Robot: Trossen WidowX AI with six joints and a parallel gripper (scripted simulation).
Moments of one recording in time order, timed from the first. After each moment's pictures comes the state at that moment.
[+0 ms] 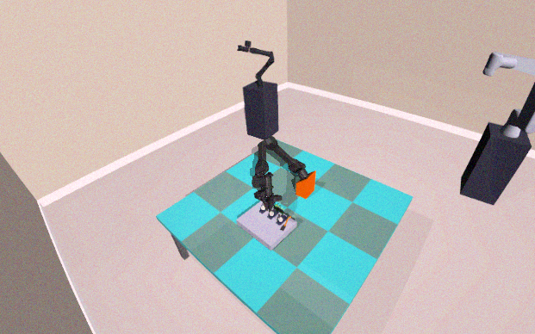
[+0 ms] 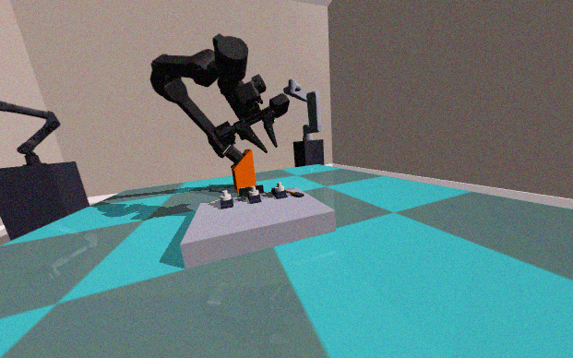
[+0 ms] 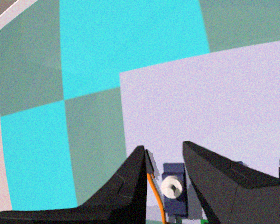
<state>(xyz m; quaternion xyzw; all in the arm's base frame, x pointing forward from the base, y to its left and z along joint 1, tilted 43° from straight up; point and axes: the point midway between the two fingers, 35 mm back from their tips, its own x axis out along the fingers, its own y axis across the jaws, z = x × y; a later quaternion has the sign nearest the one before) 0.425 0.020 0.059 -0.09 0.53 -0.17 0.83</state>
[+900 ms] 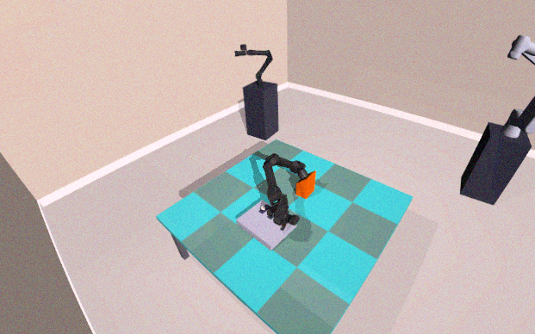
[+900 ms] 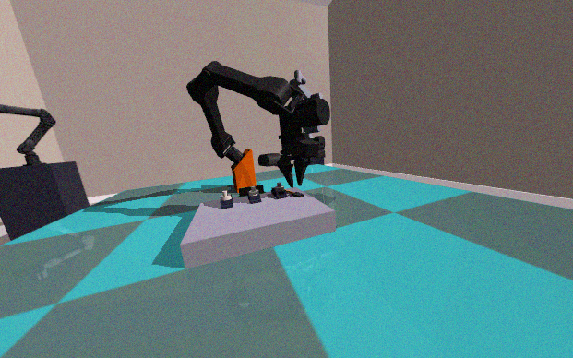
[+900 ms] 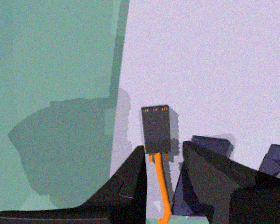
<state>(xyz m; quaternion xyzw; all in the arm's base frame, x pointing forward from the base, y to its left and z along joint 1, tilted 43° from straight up) 0.400 0.013 -0.077 -0.27 0.68 -0.24 0.64</state>
